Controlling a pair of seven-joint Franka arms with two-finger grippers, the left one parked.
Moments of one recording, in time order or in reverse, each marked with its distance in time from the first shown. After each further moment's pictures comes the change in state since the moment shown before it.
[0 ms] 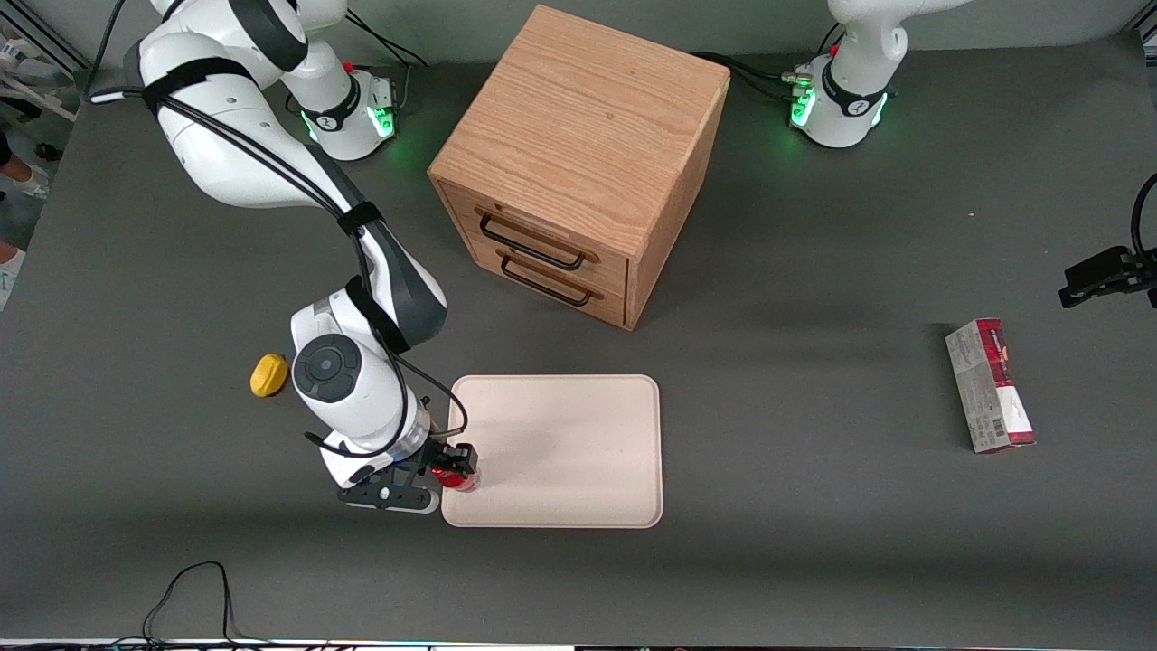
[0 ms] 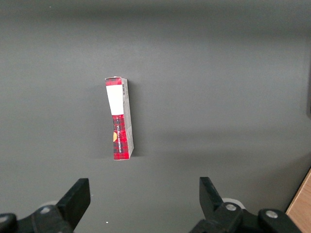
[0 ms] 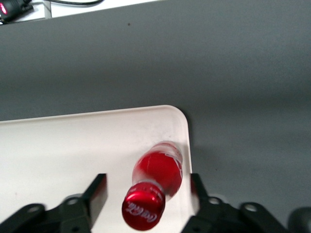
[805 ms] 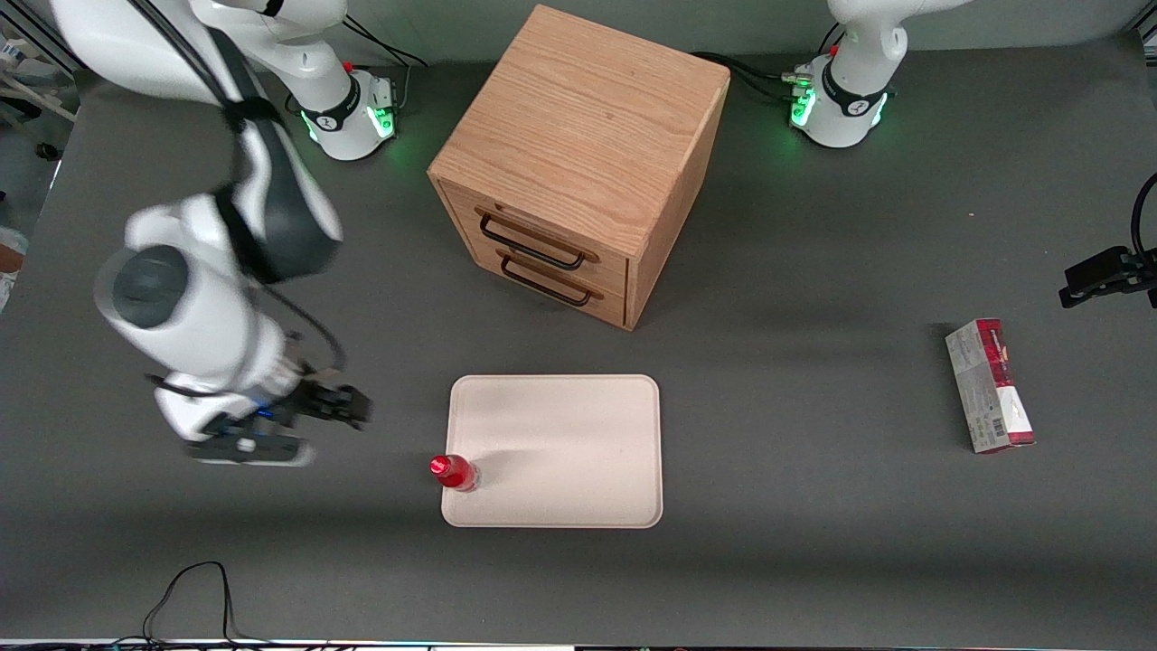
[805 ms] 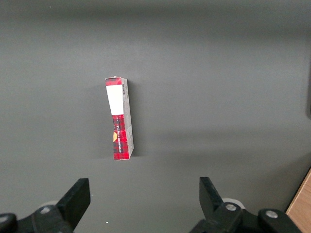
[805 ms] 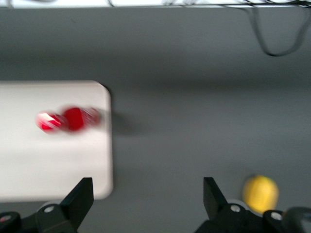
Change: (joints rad) arm -0.020 -0.466 -0.255 -0.271 0.182 -0.296 -0.401
